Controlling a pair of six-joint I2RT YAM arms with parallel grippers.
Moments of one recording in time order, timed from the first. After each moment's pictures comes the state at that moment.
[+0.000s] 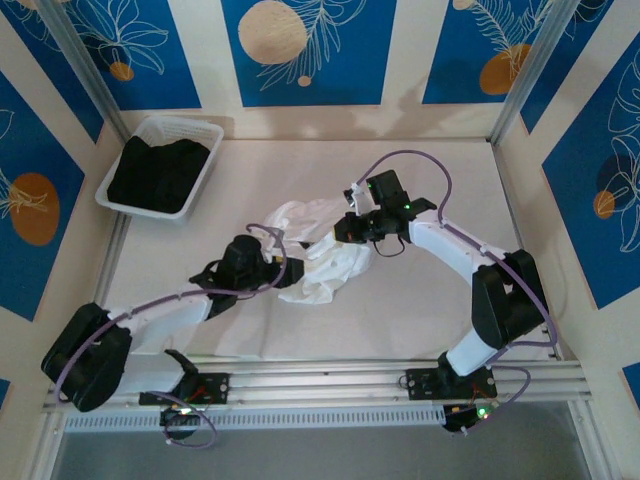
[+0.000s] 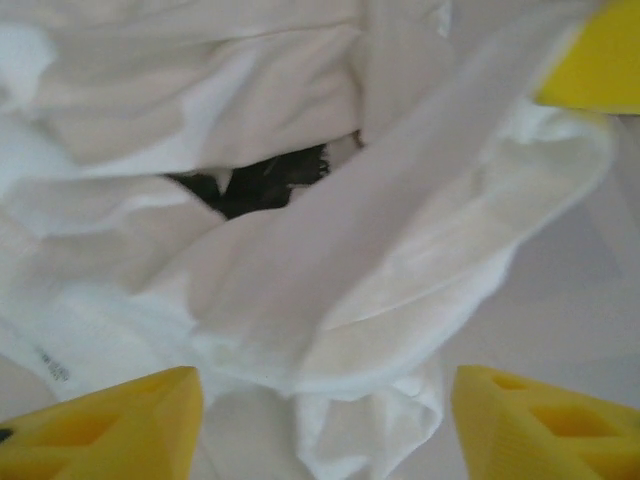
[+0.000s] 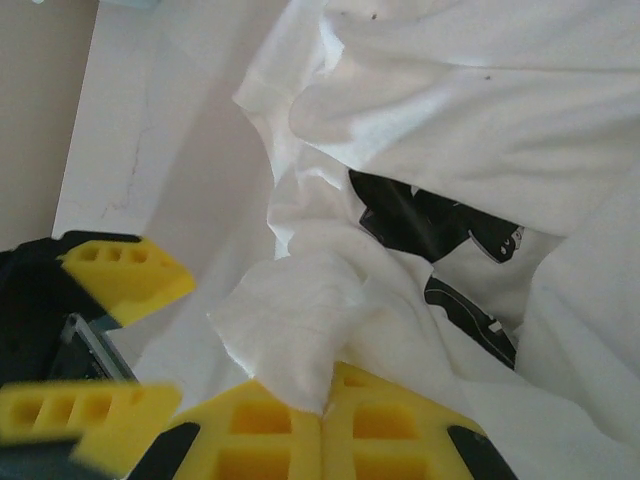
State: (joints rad) left arm -0.68 1.26 0.57 0.11 0.13 -0.45; right arm 0.45 1.59 1.15 -0.50 -0.56 0.37
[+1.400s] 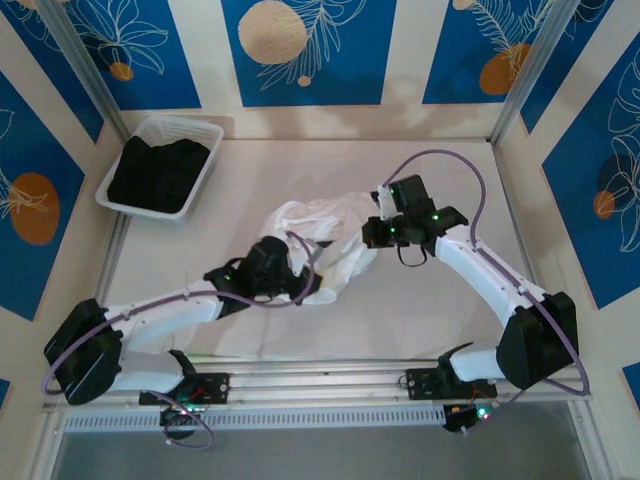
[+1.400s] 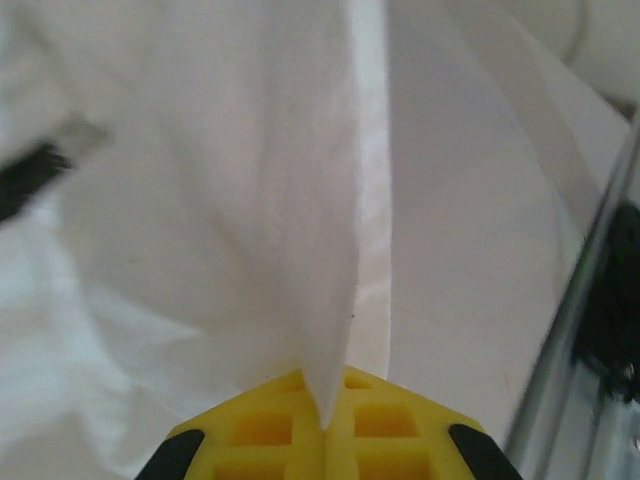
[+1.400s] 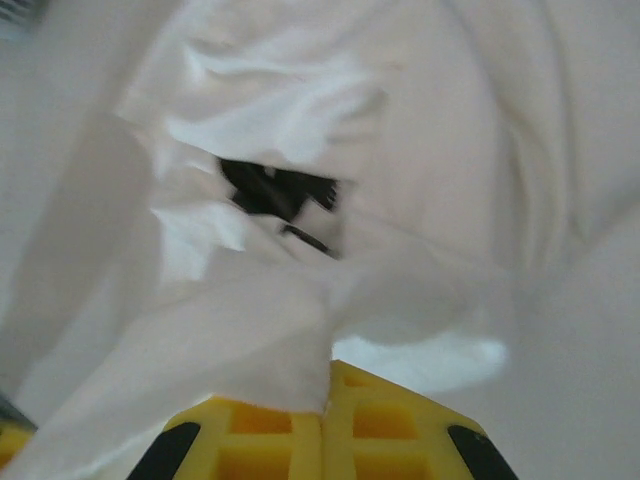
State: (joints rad) left arm -0.92 1.30 0.72 -0.06 0.24 -0.26; right arm 0.41 1.34 1.06 -0.70 -0.25 0.32
